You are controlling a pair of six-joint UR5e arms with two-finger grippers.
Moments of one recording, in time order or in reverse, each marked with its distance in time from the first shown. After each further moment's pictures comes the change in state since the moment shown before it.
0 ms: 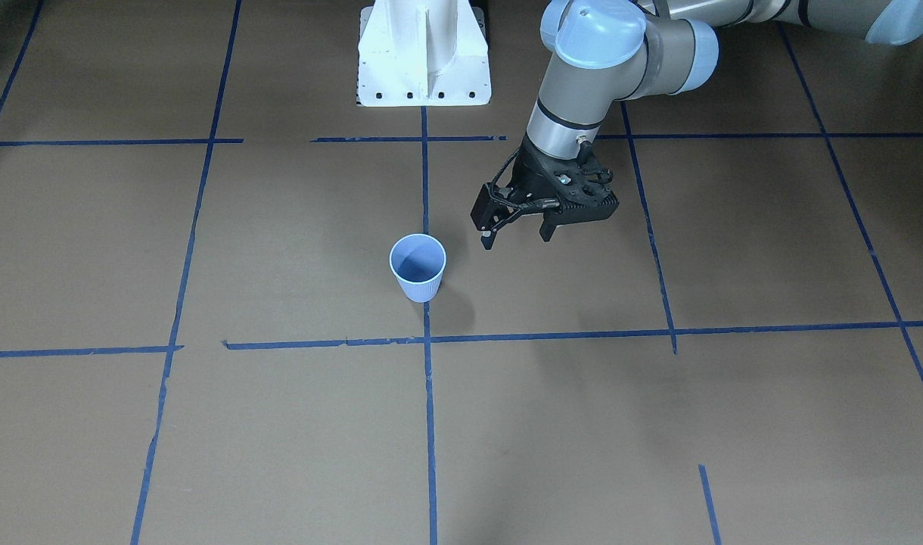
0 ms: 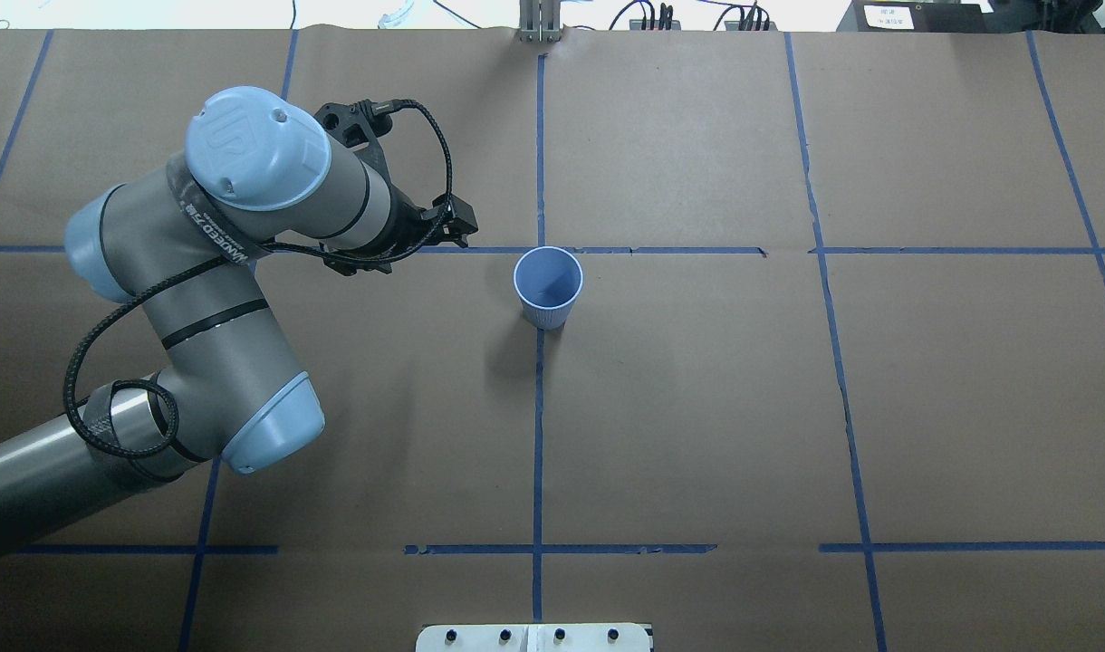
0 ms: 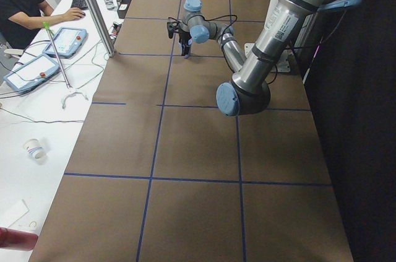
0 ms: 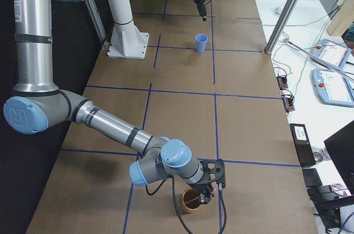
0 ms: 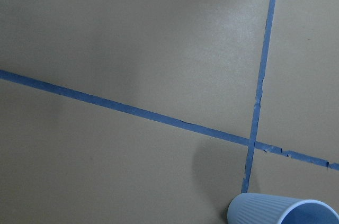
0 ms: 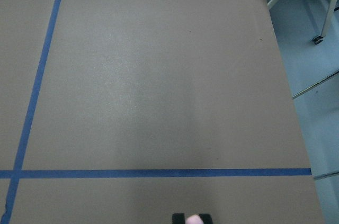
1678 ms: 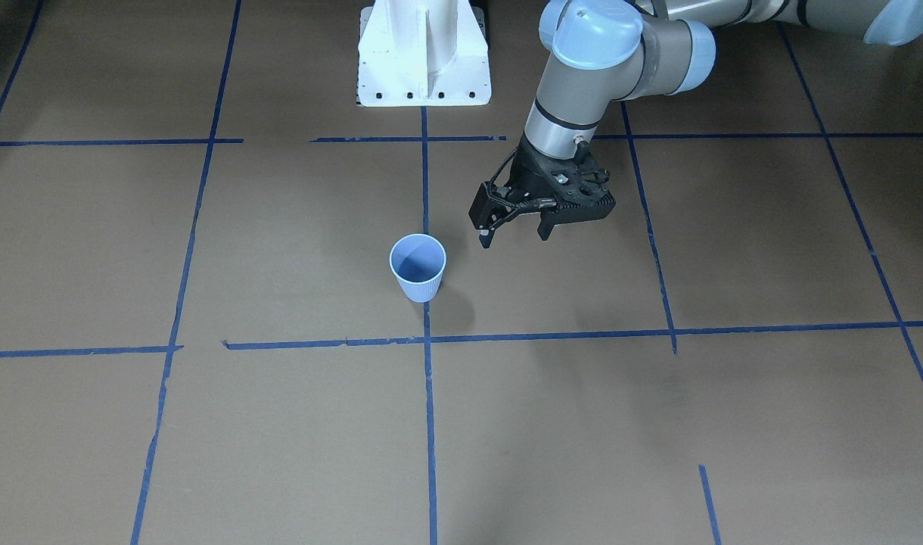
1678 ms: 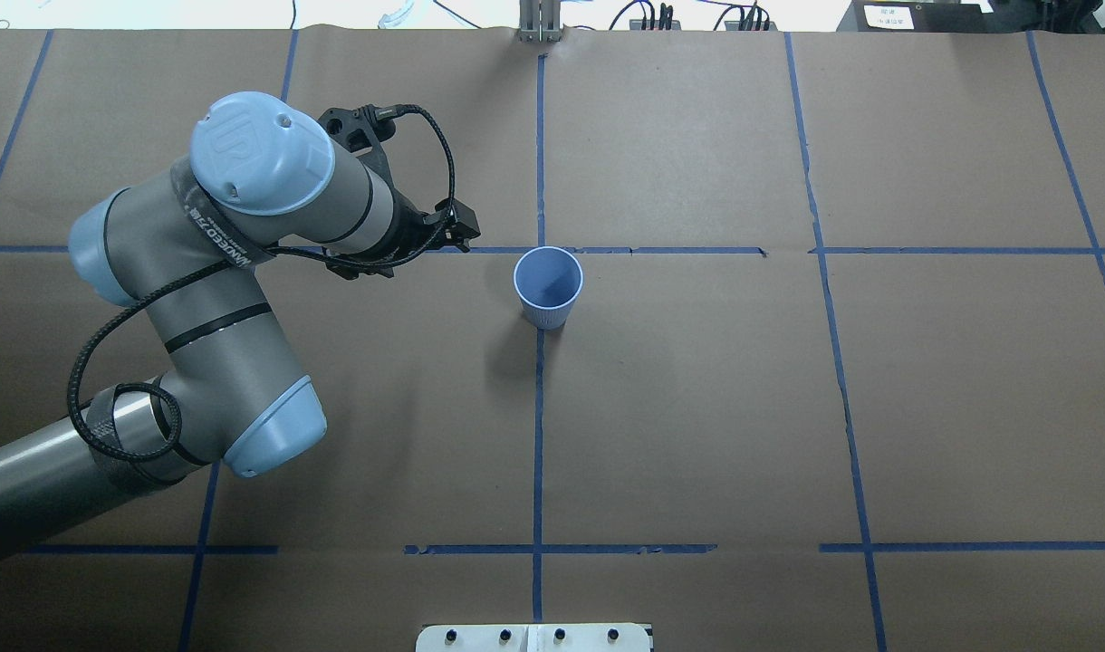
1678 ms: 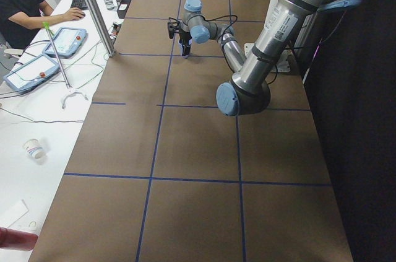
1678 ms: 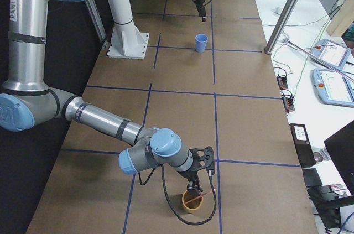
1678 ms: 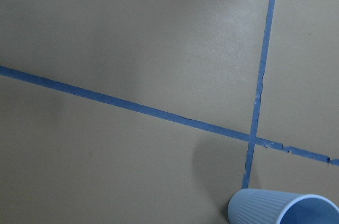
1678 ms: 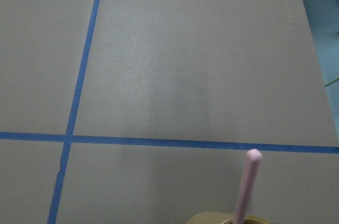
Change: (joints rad) left arm 0.006 0.000 0.002 0.000 -0.001 0.000; right arm 0.000 -0.081 0.124 -0.054 0.066 -0.026
